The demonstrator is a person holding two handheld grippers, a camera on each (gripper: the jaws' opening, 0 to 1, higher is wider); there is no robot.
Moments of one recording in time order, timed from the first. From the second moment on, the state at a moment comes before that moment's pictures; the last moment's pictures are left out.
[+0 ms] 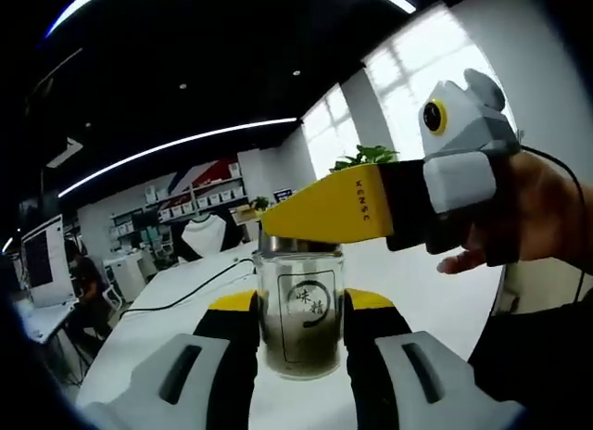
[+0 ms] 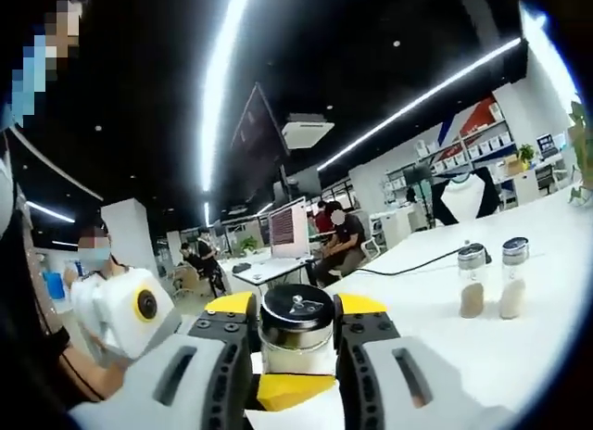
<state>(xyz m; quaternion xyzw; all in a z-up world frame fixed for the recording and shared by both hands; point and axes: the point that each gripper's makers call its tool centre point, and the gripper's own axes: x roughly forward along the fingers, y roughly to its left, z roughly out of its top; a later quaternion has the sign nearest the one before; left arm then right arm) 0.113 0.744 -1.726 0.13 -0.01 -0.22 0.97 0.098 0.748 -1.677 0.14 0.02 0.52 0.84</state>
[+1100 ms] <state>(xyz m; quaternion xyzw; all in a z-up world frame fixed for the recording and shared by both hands) 0.090 0.818 -1.738 0.04 -0.04 -0.20 0.98 0.153 0.782 -1.753 0.04 0.08 0.52 0.85</state>
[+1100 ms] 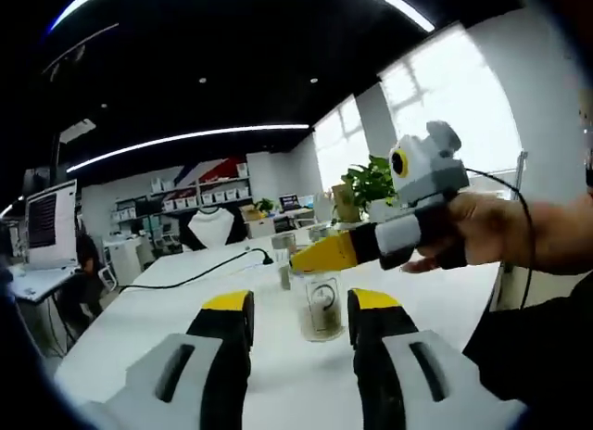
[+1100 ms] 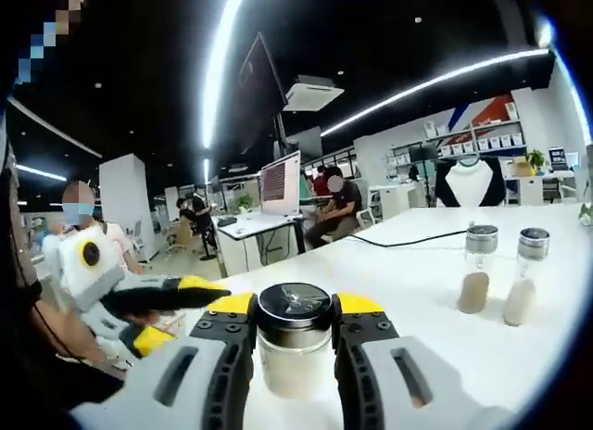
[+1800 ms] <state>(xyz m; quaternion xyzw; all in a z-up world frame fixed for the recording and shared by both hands) 0.099 0.848 -1.723 -0.03 -0.05 -0.19 0.98 0.168 0.825 -1.800 -0.02 0.05 0.59 0.81</state>
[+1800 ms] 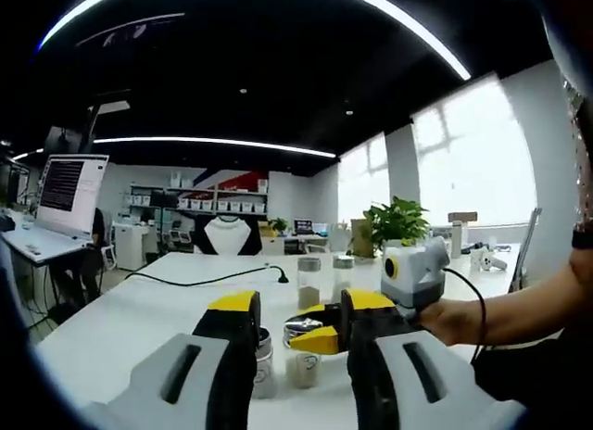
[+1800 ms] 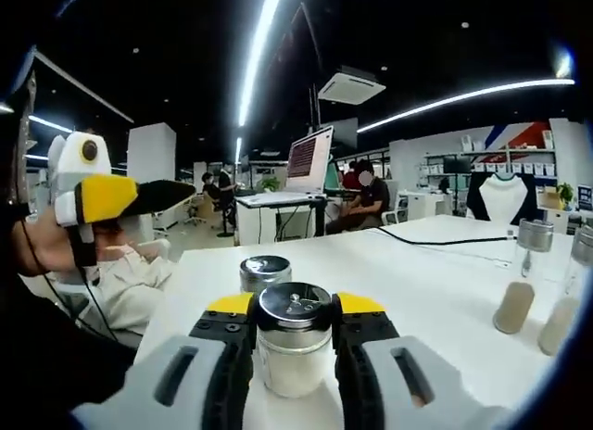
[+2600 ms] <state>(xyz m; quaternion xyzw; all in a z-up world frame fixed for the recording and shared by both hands) 0.118 0.840 -1.736 -0.02 0.00 -0.17 0.99 0.224 0.712 -1.772 0.05 0.07 0.38 0.92</state>
